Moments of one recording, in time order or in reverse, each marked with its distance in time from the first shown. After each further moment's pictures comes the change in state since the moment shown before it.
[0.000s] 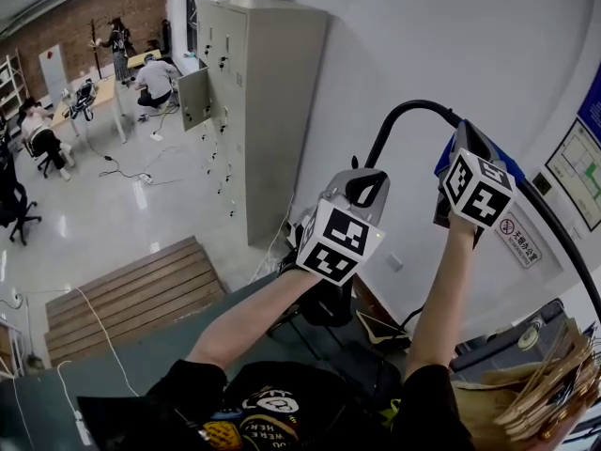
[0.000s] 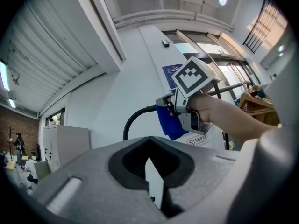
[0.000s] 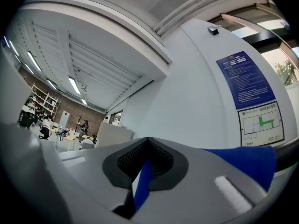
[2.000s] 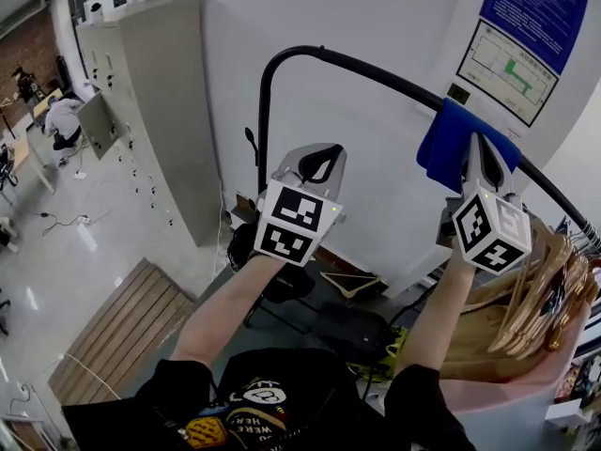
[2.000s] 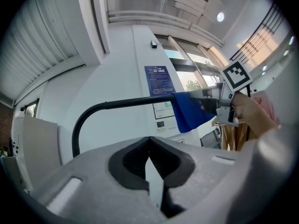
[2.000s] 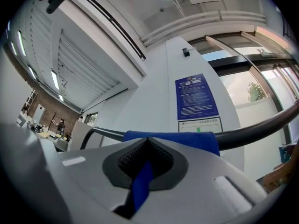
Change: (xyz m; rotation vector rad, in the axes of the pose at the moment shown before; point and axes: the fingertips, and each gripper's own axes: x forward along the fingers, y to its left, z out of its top) left arm 0.057 -0.116 0.008 -0.037 -0.029 -0.251; right arm -0.193 -0.168 -0.013 -0.025 -0.080 -0.286
